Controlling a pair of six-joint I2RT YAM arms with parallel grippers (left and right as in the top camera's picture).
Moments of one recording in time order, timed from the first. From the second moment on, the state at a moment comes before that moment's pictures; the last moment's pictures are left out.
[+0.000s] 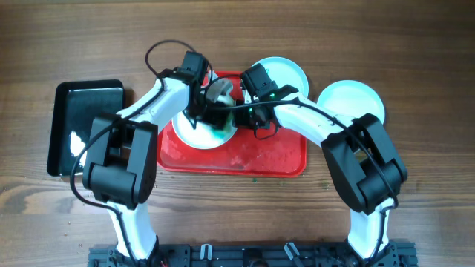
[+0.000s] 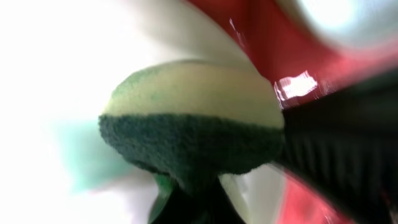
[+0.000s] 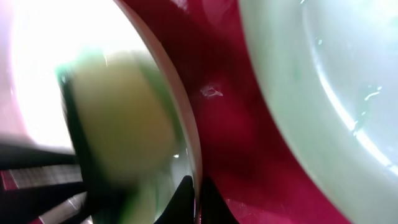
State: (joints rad) left arm -0.29 2.03 1.32 -0.71 0.38 0.11; right arm 0.56 2.05 1.31 -0.43 -0.31 0.63
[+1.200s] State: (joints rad) left arm -0.16 2.02 1.38 -0.71 0.05 -0.34; right arm 0.57 2.06 1.31 -0.42 -0.35 0.63
